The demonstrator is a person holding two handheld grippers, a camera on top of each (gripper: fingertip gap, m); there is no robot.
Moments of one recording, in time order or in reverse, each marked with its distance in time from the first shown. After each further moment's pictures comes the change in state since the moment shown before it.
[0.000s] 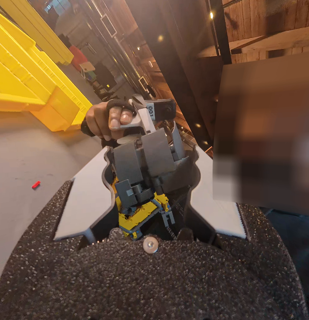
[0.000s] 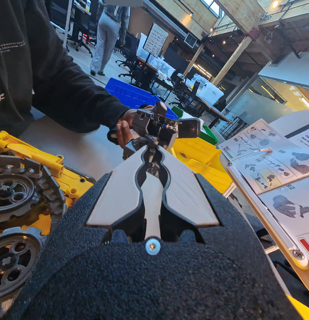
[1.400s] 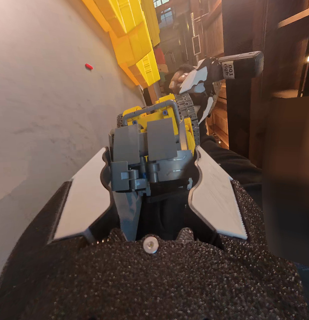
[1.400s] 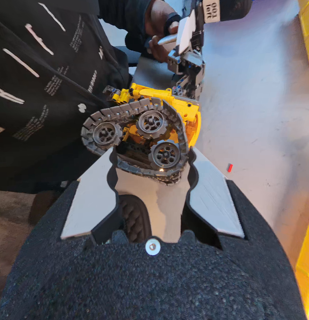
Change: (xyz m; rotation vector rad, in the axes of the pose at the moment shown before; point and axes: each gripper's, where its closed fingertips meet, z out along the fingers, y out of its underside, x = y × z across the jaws) left arm -0.024 0.128 -0.042 0.088 -0.424 -0.282; right arm -0.099 0.011 -0.097 -0.539 -0.489 0.535
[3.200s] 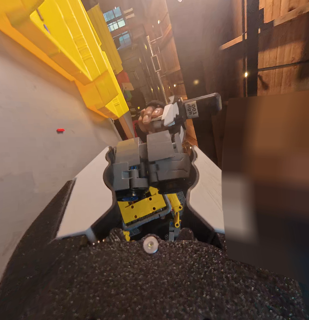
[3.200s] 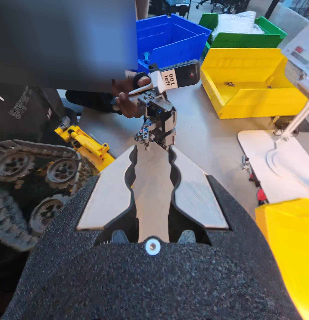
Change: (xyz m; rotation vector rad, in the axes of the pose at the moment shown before) left arm 0.030 -0.080 0.019 0.088 0.231 0.033; right arm 0.070 -0.063 0.025 0.237 0.321 -0.035
